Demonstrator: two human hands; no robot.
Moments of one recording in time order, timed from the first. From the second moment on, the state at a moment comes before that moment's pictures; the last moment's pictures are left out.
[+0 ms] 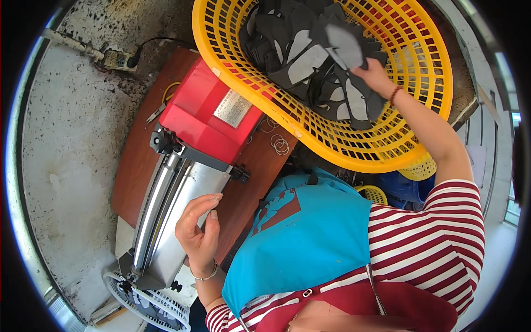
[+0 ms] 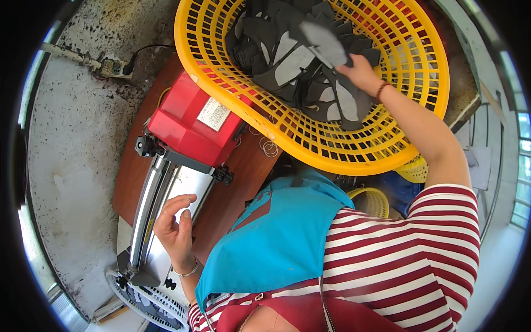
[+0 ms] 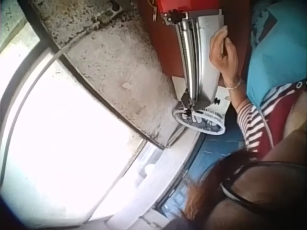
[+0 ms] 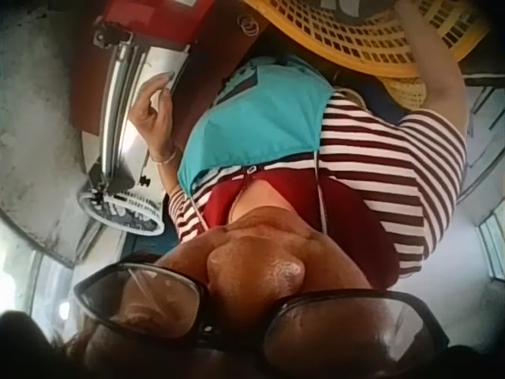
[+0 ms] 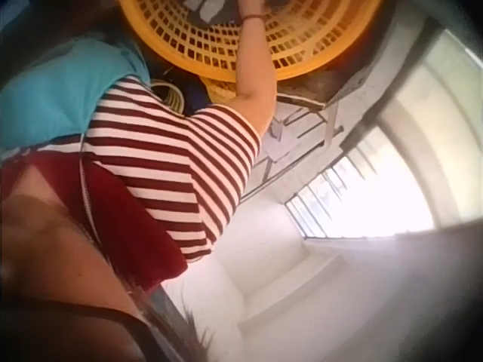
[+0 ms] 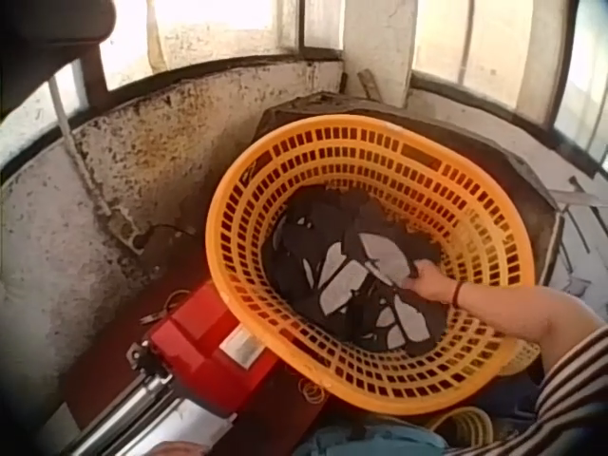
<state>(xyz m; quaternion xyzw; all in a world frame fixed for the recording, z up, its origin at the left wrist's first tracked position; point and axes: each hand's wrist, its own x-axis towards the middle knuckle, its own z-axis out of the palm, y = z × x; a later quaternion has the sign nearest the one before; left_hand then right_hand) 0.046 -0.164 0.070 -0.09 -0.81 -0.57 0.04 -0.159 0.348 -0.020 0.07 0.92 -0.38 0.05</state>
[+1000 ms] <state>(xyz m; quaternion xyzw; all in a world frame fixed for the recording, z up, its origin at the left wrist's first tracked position) 0.064 -0.136 0.044 -0.03 -0.80 -0.60 -0.02 -0.173 0.345 -0.067 -0.43 0.82 0.33 0.20</state>
